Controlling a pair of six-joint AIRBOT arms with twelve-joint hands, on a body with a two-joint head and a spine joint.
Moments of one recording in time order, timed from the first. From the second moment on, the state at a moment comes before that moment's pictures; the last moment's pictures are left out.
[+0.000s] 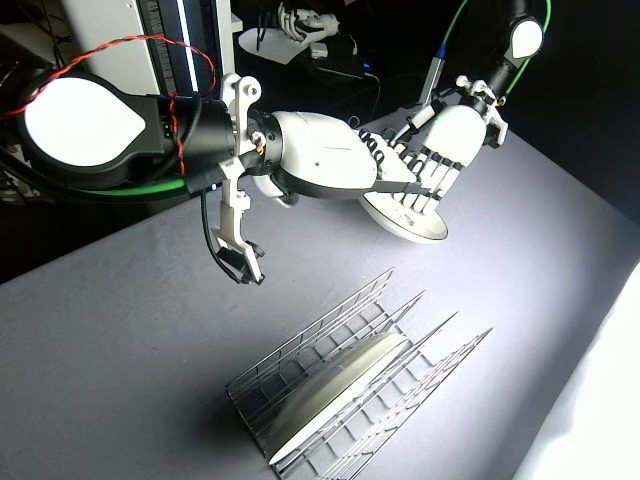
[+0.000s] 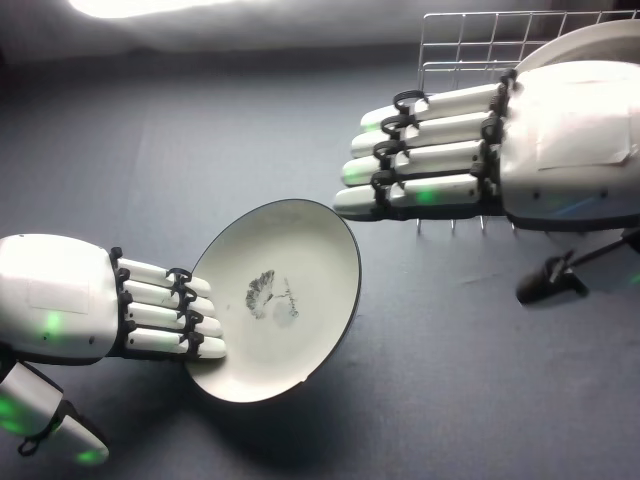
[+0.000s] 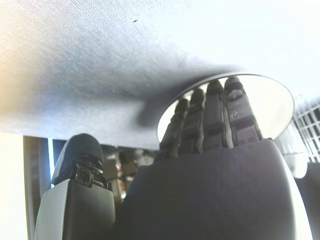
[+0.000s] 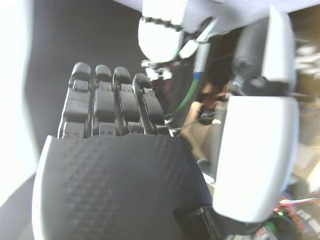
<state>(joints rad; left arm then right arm) 0.70 -0.95 1.36 1.59 -0.82 -0.09 -0.32 -0.89 0.99 -1.12 0.61 -0.18</state>
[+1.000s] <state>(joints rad) 0.70 -0.95 1.37 1.59 -0.82 -0.10 -0.41 -1.19 1.11 -1.19 0.43 -0.19</state>
